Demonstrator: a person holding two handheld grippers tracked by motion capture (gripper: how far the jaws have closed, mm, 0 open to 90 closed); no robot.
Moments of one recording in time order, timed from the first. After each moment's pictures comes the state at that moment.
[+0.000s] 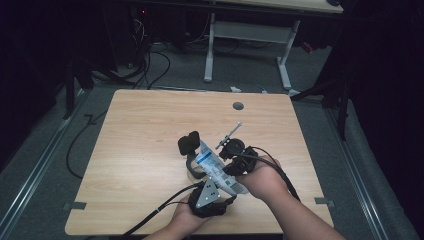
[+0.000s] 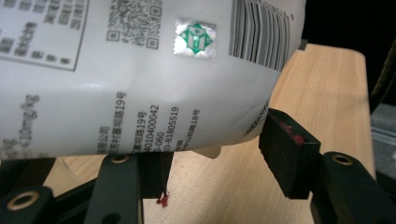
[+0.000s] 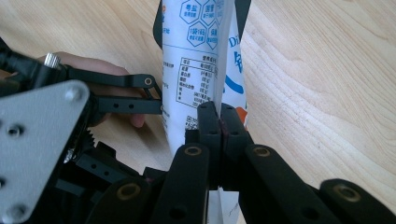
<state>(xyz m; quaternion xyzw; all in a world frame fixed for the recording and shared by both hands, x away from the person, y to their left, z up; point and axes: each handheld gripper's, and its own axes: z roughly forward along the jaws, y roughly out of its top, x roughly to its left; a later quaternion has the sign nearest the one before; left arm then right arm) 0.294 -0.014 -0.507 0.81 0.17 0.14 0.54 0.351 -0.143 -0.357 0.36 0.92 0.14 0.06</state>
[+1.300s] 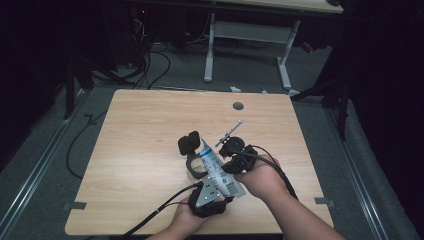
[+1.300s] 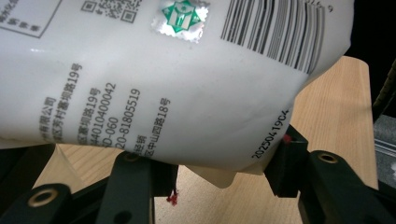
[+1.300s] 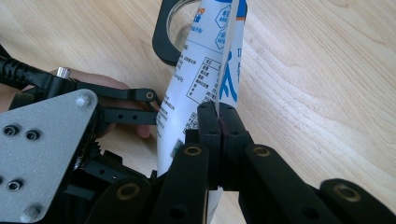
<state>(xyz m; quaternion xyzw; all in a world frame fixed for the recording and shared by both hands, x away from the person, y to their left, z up) 0.295 -0.013 -0.511 0.80 0.19 0.13 0.55 0.353 -0.142 -0.355 0.37 0.91 0.15 0.06</state>
